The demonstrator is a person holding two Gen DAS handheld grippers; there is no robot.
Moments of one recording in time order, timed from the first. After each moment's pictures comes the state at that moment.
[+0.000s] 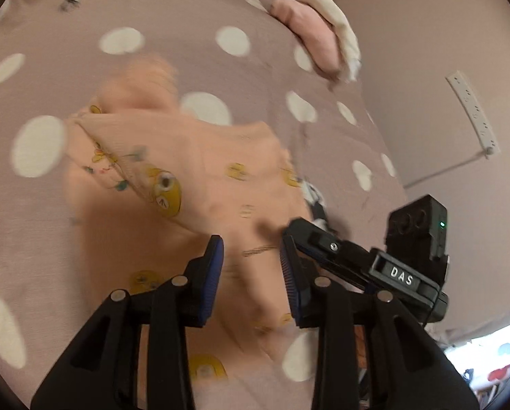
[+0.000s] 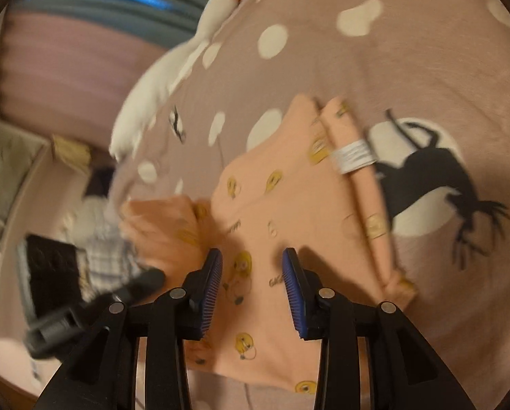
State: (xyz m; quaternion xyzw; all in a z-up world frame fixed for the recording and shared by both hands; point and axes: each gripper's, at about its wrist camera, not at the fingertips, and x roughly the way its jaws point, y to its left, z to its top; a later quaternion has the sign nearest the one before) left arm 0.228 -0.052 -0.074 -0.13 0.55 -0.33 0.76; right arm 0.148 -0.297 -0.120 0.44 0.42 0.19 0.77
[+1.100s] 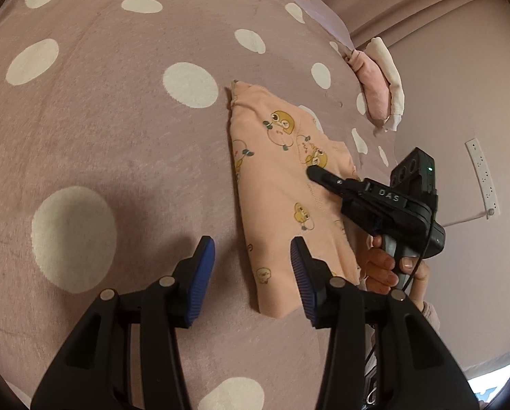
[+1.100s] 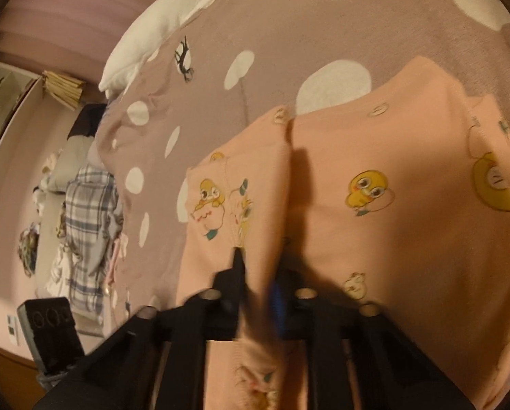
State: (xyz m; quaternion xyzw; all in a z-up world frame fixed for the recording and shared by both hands) left arm 0.167 0.088 -0.095 -0.23 0.53 -0.23 0.78; right arm 0.220 -0.223 -0.125 0.32 0.50 0.24 0.77
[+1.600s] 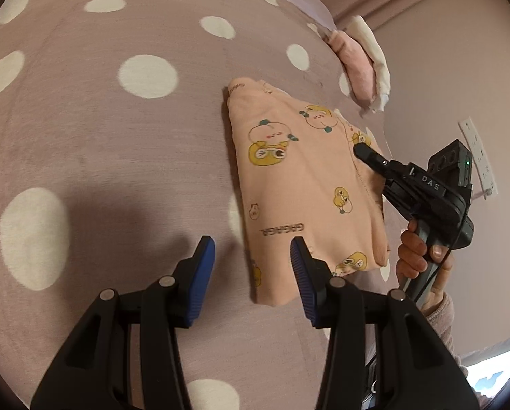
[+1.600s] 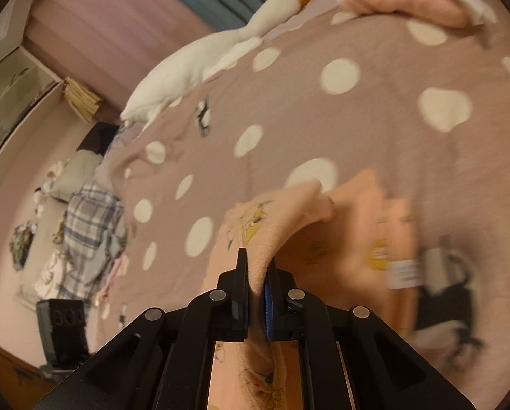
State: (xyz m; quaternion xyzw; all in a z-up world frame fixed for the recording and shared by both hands) left arm 0.168 0.054 -0.089 -0.20 0.54 -0.26 0.77; right arm 0.199 -0.276 -0.066 0.28 0.42 0.21 0.84
